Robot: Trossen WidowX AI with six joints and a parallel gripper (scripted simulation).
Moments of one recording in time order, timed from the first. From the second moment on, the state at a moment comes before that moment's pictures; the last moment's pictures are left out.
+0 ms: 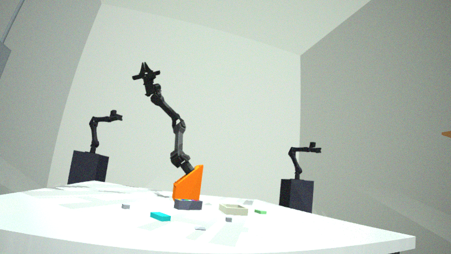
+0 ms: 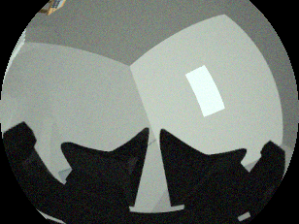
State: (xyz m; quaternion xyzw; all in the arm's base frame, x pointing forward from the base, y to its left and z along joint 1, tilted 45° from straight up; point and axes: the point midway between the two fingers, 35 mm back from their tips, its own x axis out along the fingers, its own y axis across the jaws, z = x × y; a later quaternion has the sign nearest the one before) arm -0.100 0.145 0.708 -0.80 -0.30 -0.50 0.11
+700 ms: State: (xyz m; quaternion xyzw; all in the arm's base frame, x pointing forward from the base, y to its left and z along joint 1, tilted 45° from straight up) arm 0.179 -0.039 0.660 -0.73 -0.16 -0.30 0.59
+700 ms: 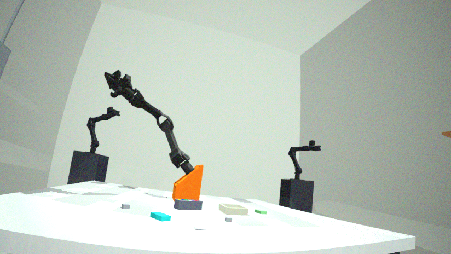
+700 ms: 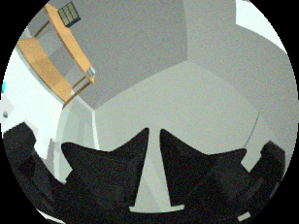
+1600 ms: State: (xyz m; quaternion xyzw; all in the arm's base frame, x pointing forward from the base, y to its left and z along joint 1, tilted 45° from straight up) arm 0.426 -0.055 0.304 -0.47 0.27 -0.04 0.84
